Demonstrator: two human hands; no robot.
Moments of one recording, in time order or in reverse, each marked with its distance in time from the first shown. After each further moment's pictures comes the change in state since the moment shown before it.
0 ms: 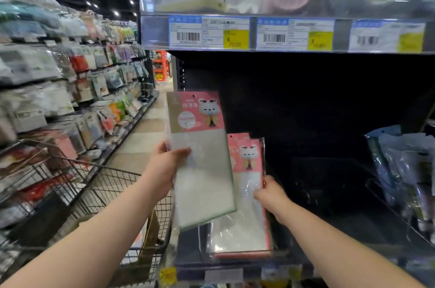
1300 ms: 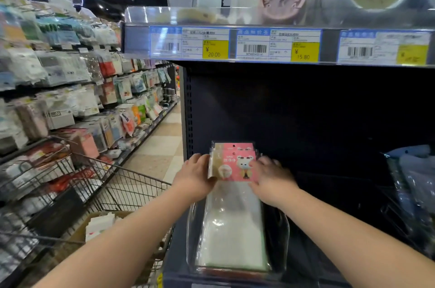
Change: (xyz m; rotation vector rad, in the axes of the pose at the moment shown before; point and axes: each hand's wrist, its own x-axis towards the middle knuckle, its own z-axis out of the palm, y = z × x) left_hand 0.014 -0.044 0.045 1.433 -0.111 0.205; right_hand 0.007 -0.059 -0.048 -0.963 0.013 -0.516
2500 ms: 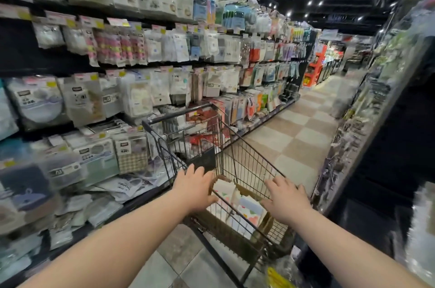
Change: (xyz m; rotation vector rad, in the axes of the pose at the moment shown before) left_hand -0.179 -0.313 -0.113 0.508 -0.145 -0.527; right_hand 0.027 -0.335 0.103 -0.158 -0.199 -0.534
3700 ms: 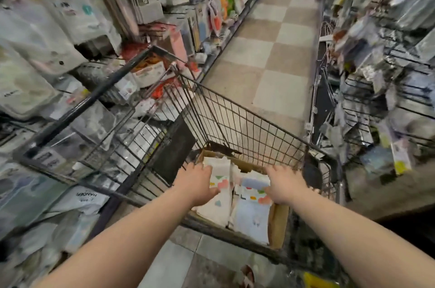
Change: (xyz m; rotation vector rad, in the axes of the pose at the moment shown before) left_hand 0.378 -0.015 0.130 -0.002 -0.401 0.230; right_hand 0.333 0.064 0.151 0.206 -0.442 0.250
